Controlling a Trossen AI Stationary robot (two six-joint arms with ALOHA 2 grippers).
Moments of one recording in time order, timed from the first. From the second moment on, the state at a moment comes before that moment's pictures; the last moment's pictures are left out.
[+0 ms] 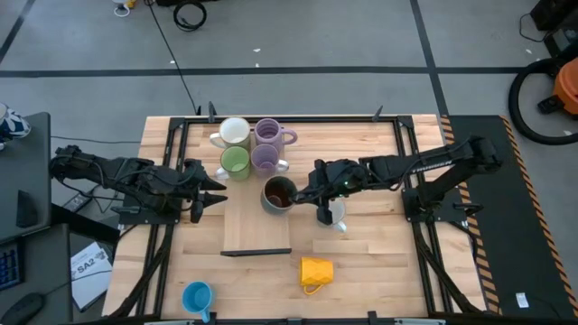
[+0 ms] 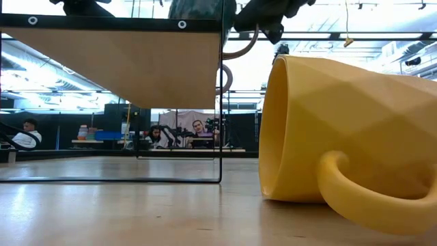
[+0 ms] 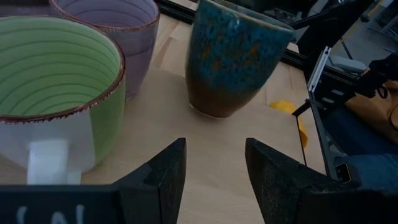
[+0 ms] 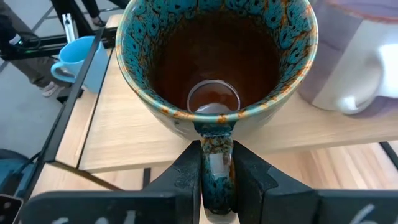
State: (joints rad) left arm -0.29 0.67 0.76 -0.55 -0.32 -0.50; right arm 0.11 1.42 1.11 -0.23 0.04 0.17
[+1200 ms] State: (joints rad) left arm -0.29 0.67 0.76 -0.55 -0.32 -0.50; right arm 0.07 1.43 1.11 -0.18 0.03 0.18
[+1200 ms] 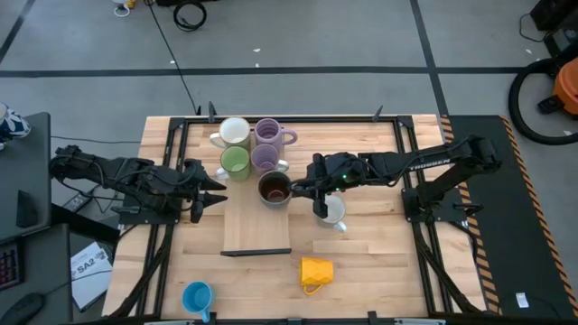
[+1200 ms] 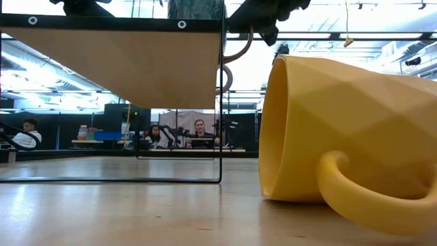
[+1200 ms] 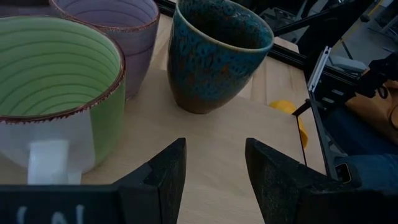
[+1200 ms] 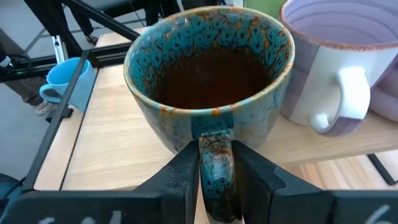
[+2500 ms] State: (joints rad) left arm -0.29 0.67 0.76 -0.55 -0.25 -0.61; right arm 0.07 1.41 1.11 -0.09 0.00 0.13
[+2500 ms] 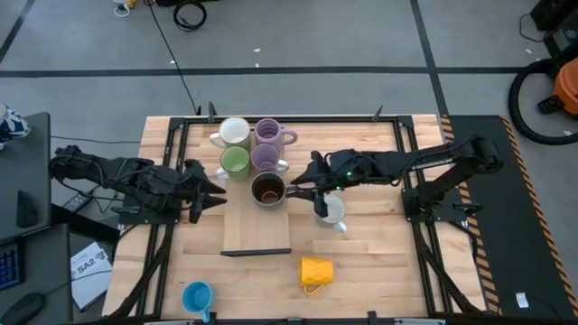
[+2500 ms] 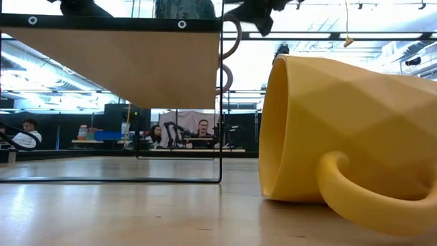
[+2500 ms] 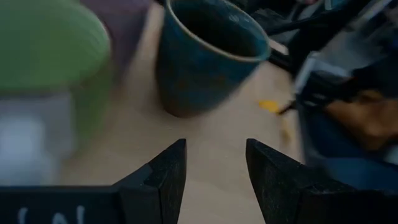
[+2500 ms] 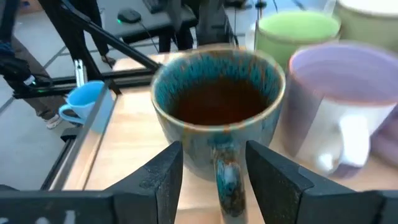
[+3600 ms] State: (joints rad) left arm -0.92 1.10 0.76 -0.57 0.19 -2.01; right arm -0.03 1.11 1.11 -0.42 0.01 -0.05
